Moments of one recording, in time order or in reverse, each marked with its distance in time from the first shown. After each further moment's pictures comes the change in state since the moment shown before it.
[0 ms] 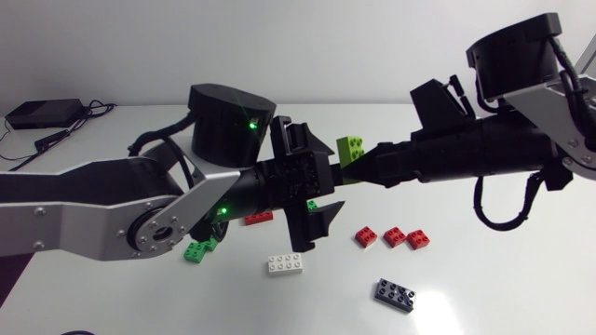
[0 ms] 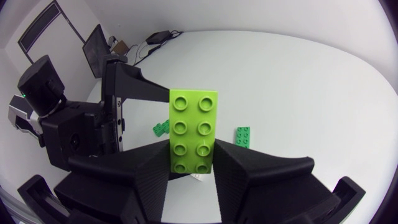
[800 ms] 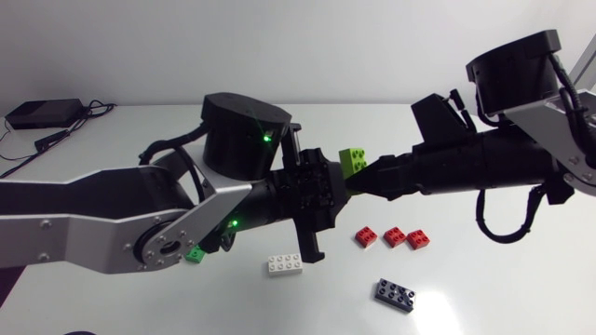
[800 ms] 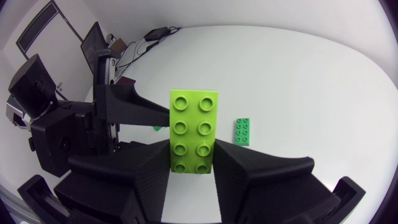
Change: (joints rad) left arm -0.054 0.011 0.000 0.007 -0.041 -0.021; right arm 0.008 -0.033 -0.055 0.007 0.005 0.009
